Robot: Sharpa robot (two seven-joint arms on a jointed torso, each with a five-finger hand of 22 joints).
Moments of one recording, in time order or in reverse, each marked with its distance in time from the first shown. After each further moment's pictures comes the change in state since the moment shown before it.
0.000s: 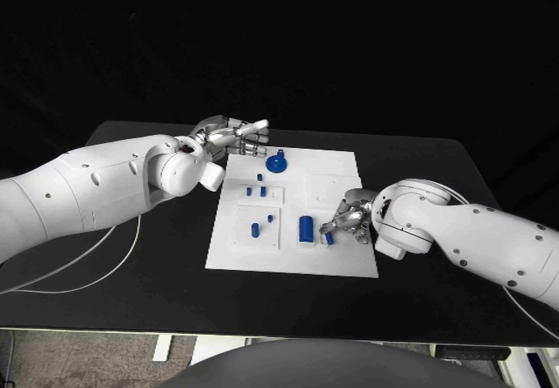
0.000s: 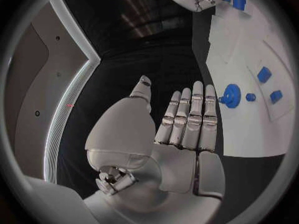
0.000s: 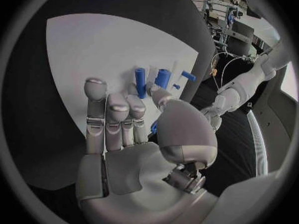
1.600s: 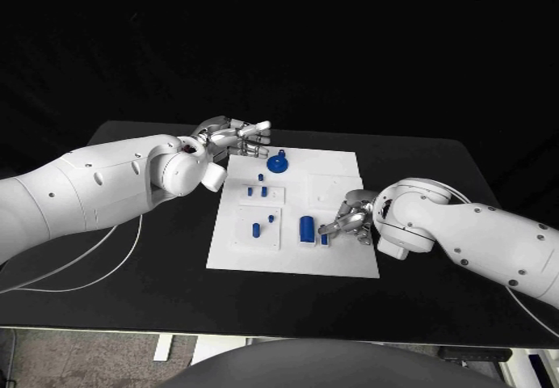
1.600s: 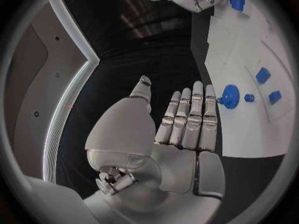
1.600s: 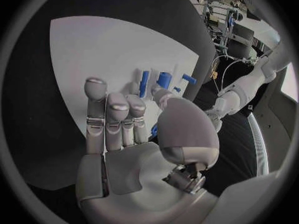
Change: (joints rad) left arm 0.000 0.003 -0.002 -0.004 -0.005 0.004 -0.008; left_hand 0.000 0.000 0.000 0.000 0.000 0.000 0.000 0.000 0.000 0.000 0.000 0.000 0.000 0.000 0.000 0.000 0.000 0.000 0.000 0.000 0.000 0.000; right arm 0.007 0.001 -0.002 -0.006 -0.001 0.034 -0.006; right_hand 0.041 -0.127 -0.040 0.207 -0.189 -0.004 0.016 0.001 -0.009 -0.001 0.001 -0.016 -0.008 0.000 0.000 -0.011 -0.001 0.000 0.004 -0.004 -0.009 0.003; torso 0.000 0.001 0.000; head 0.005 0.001
